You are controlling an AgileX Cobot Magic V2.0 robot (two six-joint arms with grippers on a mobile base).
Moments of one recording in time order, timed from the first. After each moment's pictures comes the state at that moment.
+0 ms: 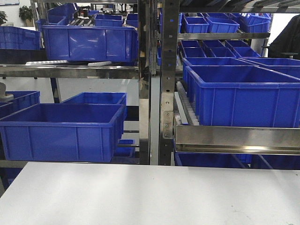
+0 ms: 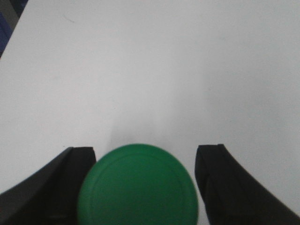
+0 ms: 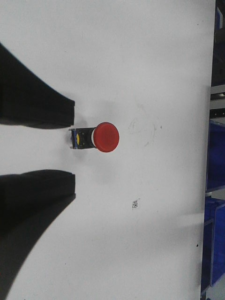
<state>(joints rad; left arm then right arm) 0.14 1.84 -0.43 0.21 -0.66 -0.10 0.00 0.51 -0.29 -0.13 0.42 0.10</state>
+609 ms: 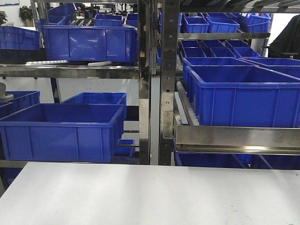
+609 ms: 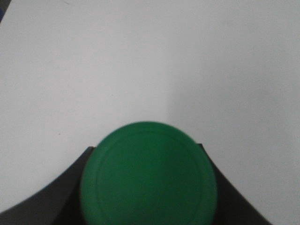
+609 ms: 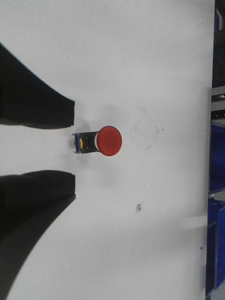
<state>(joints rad) 0.14 1.83 -0.43 0.21 -0.63 -0.10 0.00 0.52 -0.29 -0.09 0.45 0.10</state>
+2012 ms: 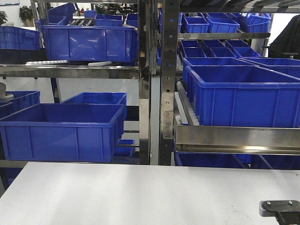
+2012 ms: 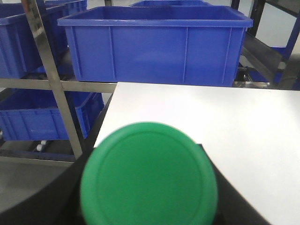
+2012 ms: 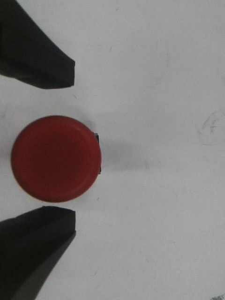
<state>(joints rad) 0.14 1.07 -0.42 0.22 -0.23 -0.18 0.00 1.63 -0.69 -0.04 0.27 0.04</state>
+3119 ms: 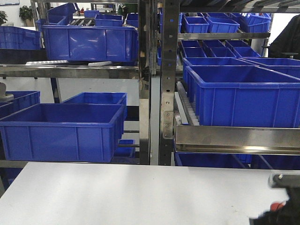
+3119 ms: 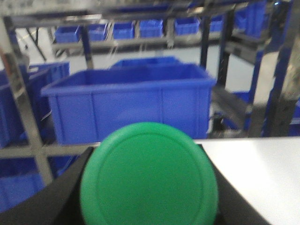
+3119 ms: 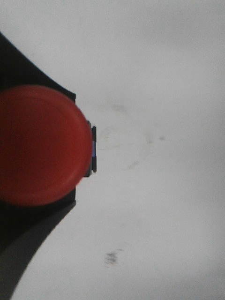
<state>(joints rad) 0.14 0.99 -0.49 0.54 -0.34 -0.47 0.00 1.39 -0.69 -0.01 0.13 0.01</state>
